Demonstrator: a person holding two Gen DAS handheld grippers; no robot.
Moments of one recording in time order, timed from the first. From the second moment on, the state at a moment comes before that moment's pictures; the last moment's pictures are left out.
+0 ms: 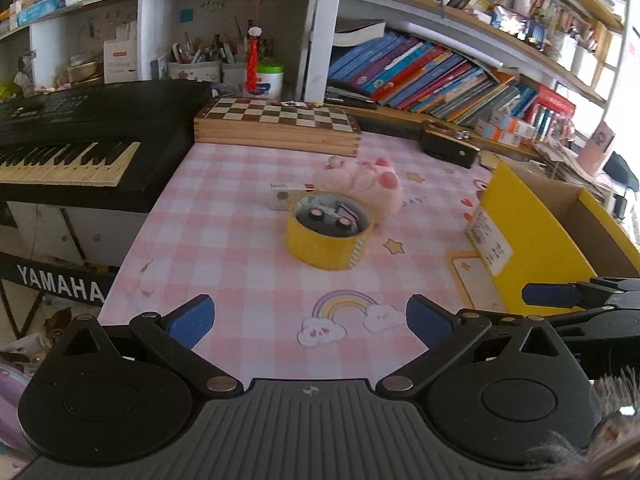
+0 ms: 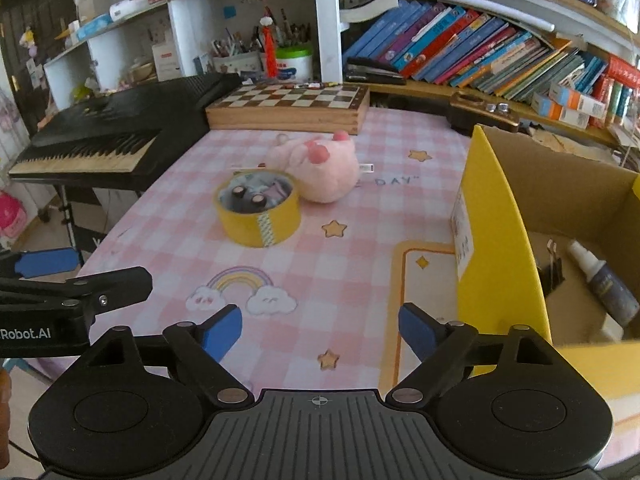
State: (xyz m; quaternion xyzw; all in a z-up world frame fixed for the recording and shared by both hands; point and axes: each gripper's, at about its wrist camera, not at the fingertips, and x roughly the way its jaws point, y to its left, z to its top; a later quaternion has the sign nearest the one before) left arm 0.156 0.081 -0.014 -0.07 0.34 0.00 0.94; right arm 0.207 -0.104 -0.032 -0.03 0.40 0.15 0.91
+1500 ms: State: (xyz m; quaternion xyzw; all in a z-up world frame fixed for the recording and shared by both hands) left arm 0.322 0.042 -0.090 0.03 0.38 -0.02 0.92; right arm 0.355 -0.101 -0.029 0.00 0.40 0.18 0.90
